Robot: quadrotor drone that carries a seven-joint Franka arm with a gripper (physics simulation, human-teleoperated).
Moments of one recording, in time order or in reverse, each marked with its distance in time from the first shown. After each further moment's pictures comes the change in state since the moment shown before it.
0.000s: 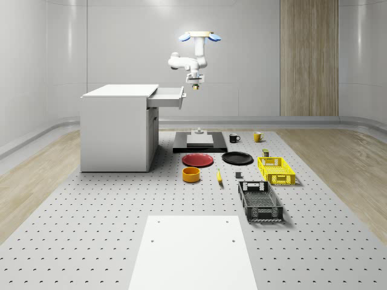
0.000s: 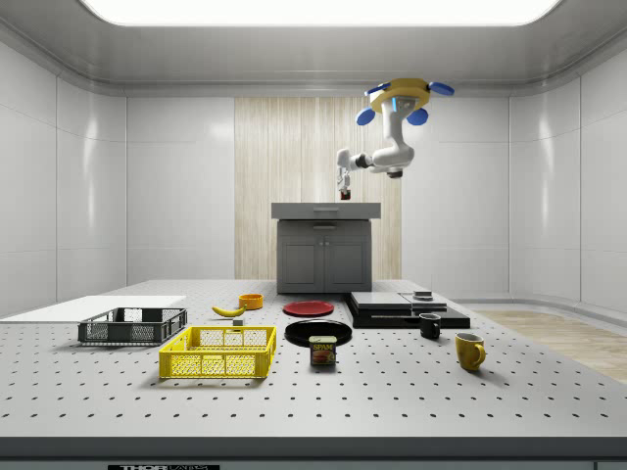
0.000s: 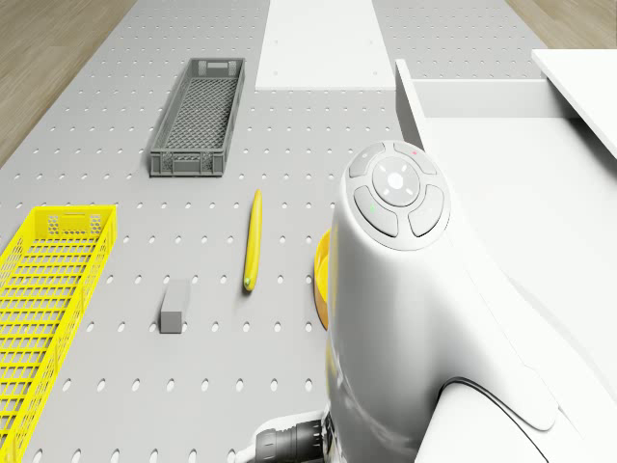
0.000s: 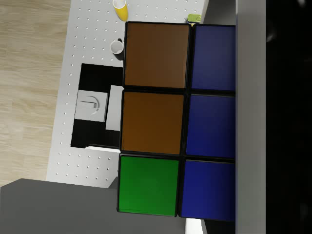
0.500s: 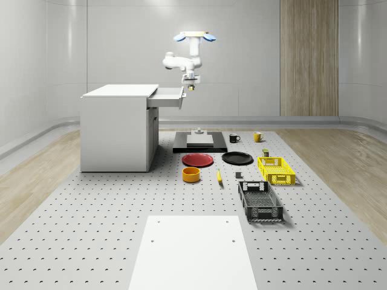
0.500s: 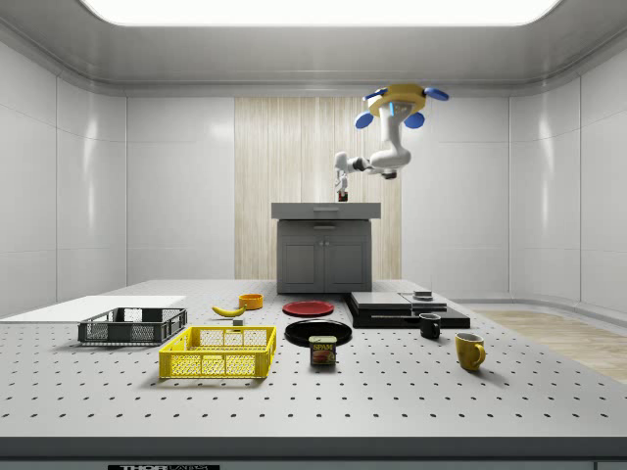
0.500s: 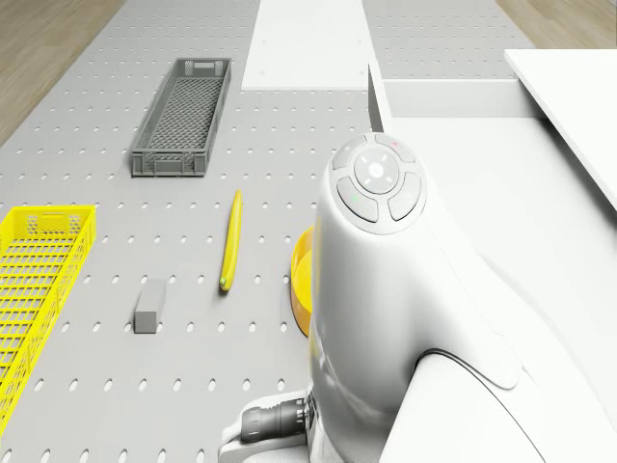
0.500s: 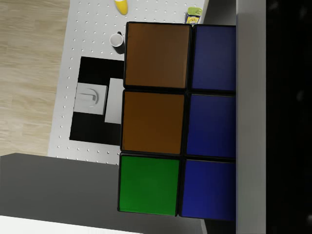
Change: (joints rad) arm -0.073 -0.023 -0.018 0.027 -0.003 0.031 0.038
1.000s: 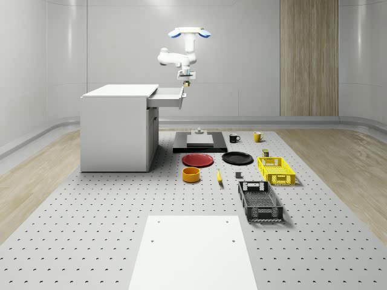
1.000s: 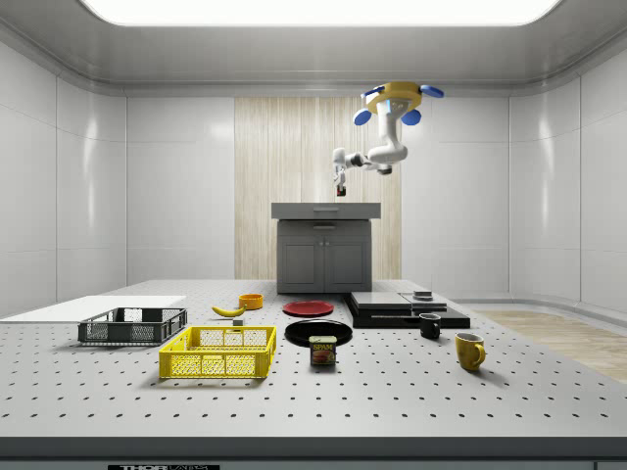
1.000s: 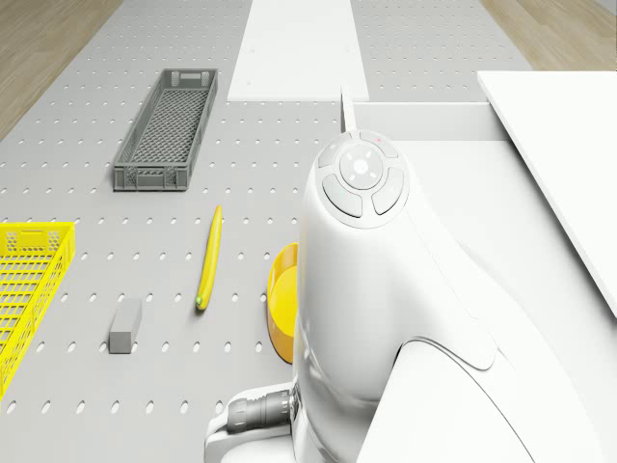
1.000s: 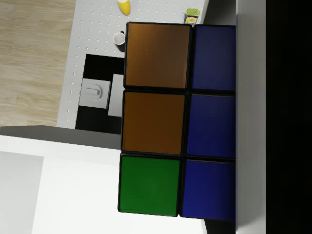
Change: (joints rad) arm -0.053 -0.001 -0.018 0.014 -0.012 0.010 0.034
